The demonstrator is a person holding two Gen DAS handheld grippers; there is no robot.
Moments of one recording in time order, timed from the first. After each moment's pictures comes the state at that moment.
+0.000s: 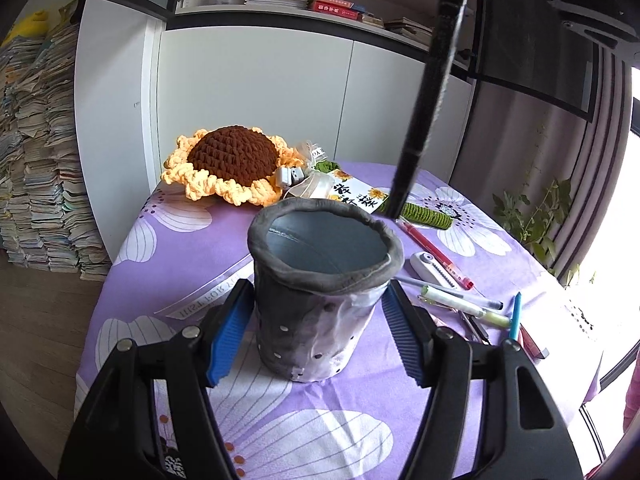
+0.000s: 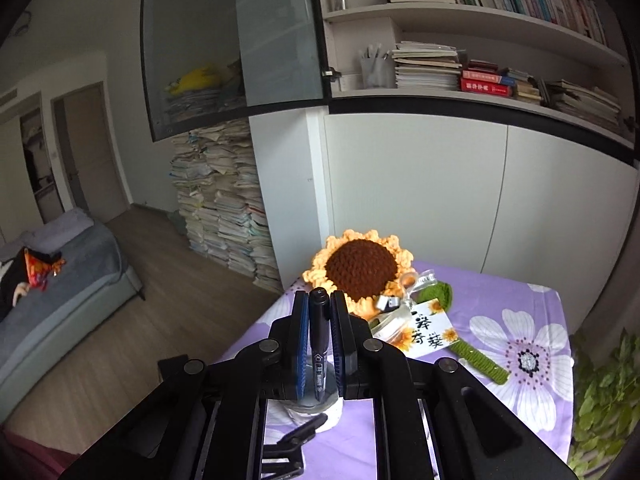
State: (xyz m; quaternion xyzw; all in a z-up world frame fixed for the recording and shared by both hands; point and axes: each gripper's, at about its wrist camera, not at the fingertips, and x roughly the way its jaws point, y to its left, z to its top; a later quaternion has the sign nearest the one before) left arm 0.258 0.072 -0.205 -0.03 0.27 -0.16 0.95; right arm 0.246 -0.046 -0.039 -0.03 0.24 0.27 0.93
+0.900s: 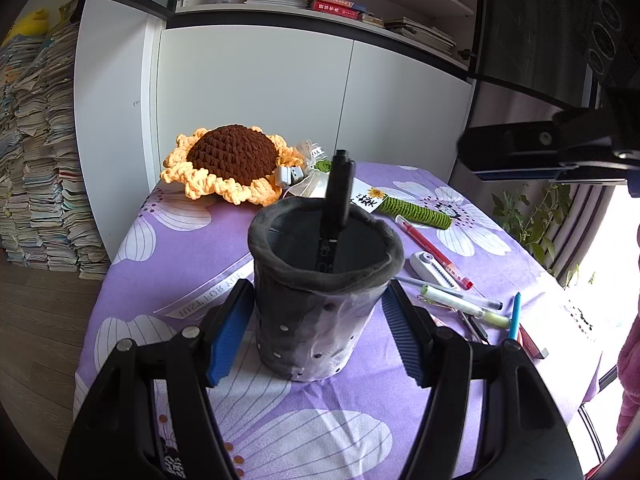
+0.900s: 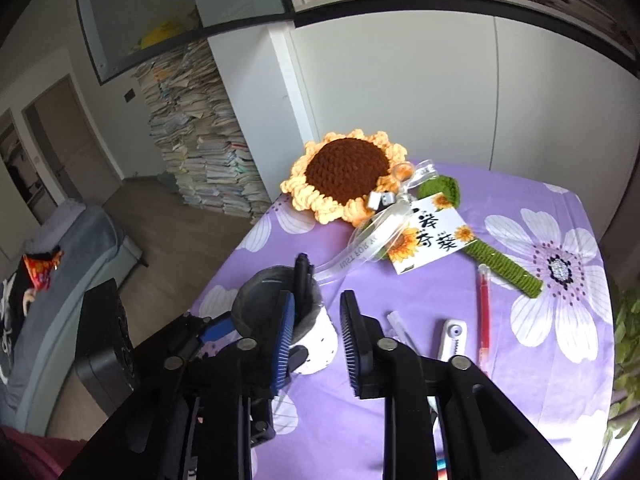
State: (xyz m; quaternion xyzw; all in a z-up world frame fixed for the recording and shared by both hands) left arm 0.258 0.072 -0.205 -0.03 0.27 -0.16 0.95; right arm 0.273 -0.073 -0.121 0.01 0.37 0.25 0.89
